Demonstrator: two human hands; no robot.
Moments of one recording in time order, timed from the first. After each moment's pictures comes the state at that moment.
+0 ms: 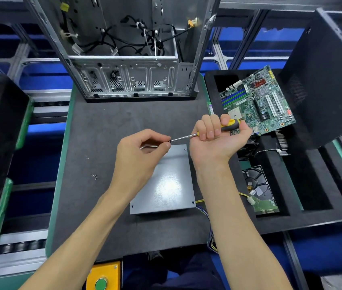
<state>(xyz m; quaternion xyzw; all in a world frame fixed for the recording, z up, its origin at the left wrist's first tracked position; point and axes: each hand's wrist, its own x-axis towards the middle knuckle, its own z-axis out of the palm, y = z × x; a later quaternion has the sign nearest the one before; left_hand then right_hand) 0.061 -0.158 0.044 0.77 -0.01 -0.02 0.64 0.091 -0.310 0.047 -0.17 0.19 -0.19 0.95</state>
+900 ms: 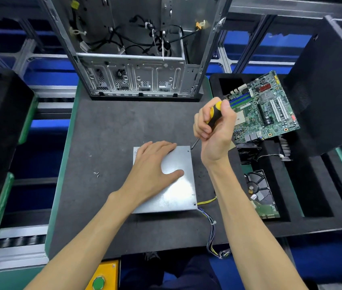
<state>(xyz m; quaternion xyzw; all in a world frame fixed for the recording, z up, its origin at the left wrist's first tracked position) 0.064 -0.159 -0.017 0.92 -0.17 -0.05 0.35 0.103 -0.317 0.041 -0.52 -0.04 -0.11 0.85</state>
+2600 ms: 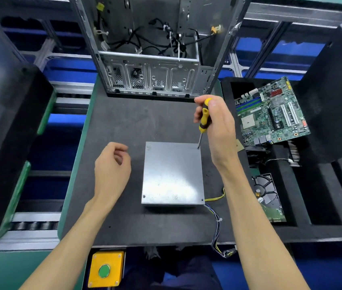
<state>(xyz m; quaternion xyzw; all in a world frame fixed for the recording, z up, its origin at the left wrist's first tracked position) 0.039 -0.081 -0.040 0.86 0.15 0.10 0.48 0.089 -0.306 0.059 -0.69 -0.04 -0.10 0.71</state>
